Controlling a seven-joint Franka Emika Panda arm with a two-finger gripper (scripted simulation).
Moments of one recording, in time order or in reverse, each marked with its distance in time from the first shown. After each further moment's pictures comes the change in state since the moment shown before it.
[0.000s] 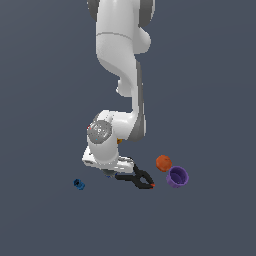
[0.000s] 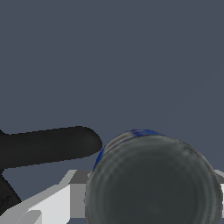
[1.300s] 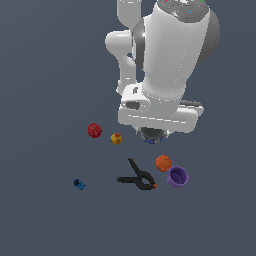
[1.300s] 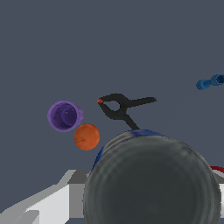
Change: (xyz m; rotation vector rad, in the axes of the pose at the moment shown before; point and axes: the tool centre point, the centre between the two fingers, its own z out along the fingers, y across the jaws) arm -0.047 -0.145 -0.249 -0.001 0.002 -0.002
